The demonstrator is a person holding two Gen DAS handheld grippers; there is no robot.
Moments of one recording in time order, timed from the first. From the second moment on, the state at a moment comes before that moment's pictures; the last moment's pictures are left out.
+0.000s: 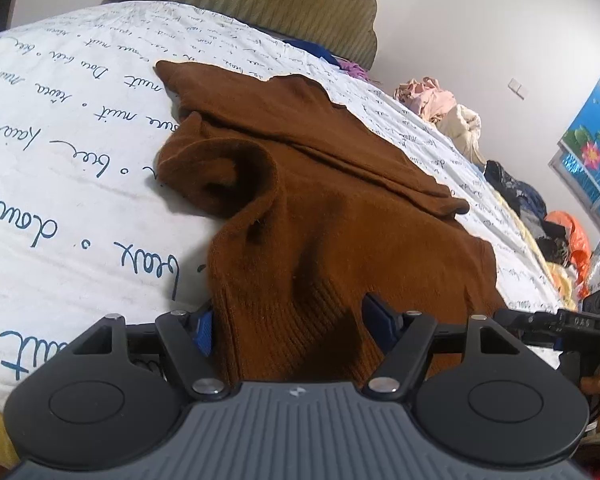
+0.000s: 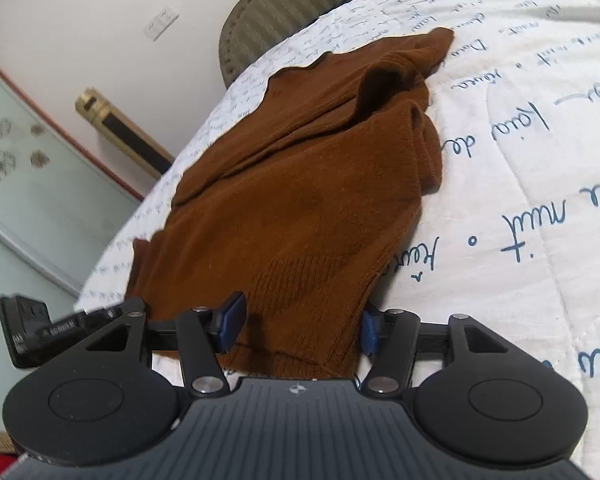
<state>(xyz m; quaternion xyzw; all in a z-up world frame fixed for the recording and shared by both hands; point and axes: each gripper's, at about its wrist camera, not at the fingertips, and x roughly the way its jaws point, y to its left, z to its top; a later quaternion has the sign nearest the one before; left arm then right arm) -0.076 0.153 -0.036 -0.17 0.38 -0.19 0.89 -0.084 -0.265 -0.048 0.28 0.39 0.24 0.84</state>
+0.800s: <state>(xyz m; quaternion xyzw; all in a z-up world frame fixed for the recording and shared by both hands) -0.080 0.162 -0.025 -0.22 0.37 -0.19 0.88 -0.087 -0.255 -0.021 0.26 0.35 0.26 0.86</state>
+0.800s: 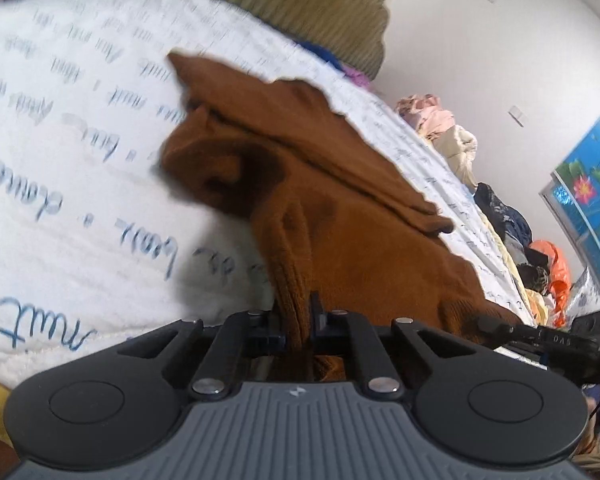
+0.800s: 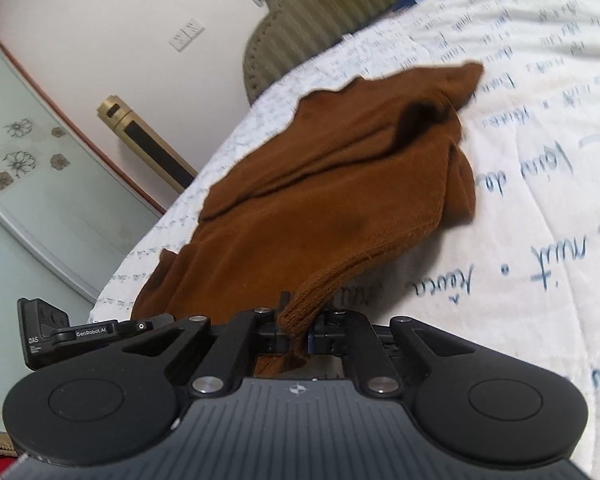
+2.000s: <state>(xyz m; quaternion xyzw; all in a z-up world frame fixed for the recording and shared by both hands) -0.105 0.154 0.058 -0.17 0.25 -0.20 0.93 -0.104 -0.282 0.037 0.26 0.27 0.27 0.89</state>
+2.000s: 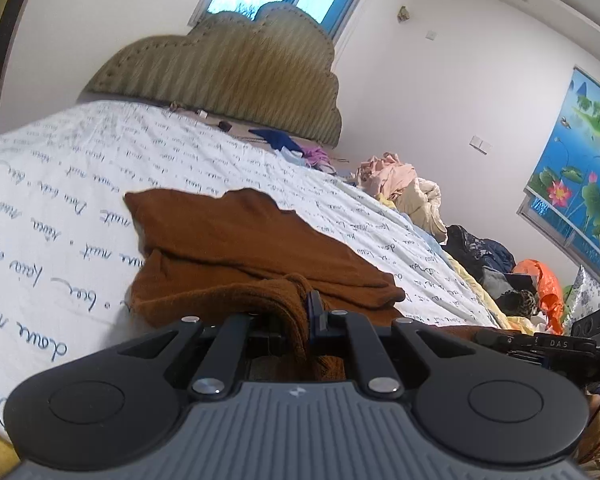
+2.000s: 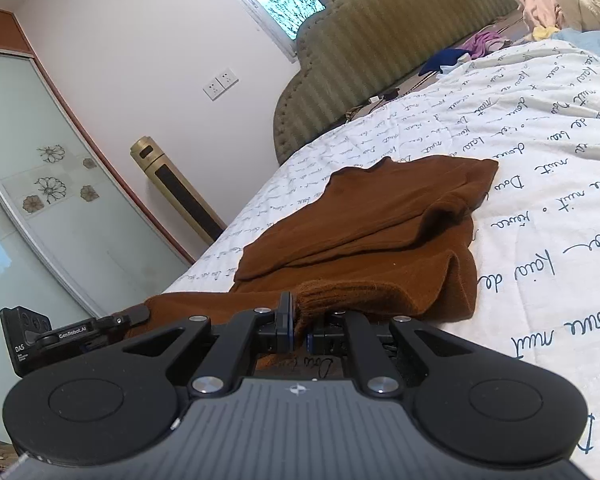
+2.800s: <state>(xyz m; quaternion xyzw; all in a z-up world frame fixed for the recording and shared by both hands) -0.068 0.155 0.090 -0.18 0.22 -0.20 0.94 -0.063 -0.298 0.057 0.34 0.23 0.30 0.86</state>
